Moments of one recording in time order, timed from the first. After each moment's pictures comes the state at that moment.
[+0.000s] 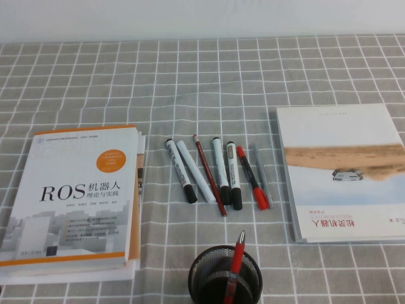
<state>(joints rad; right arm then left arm) 0.01 -0.01 0.03 0.14 0.37 -0.05 -0.07 -0.02 0.03 -0.06 0.38 0.07</state>
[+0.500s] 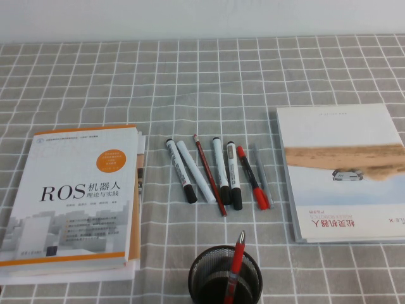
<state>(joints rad) 0.01 -0.01 0.03 0.55 0.26 -0.05 -0.07 -0.02 0.03 -0.06 0.38 0.07</state>
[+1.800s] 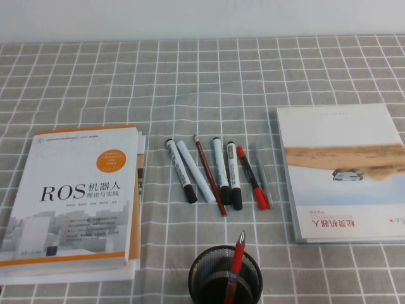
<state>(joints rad) 0.01 0.48 -0.29 0.80 0.61 -0.25 -0.07 -0.02 0.03 -0.06 0.38 0.07</state>
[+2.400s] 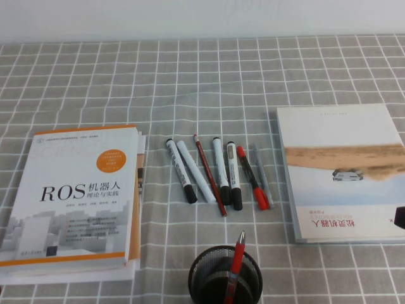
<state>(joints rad) 0.01 0.87 -0.52 0.79 0.71 -0.38 -0.07 -0.02 0.03 -0.06 0.38 0.07</state>
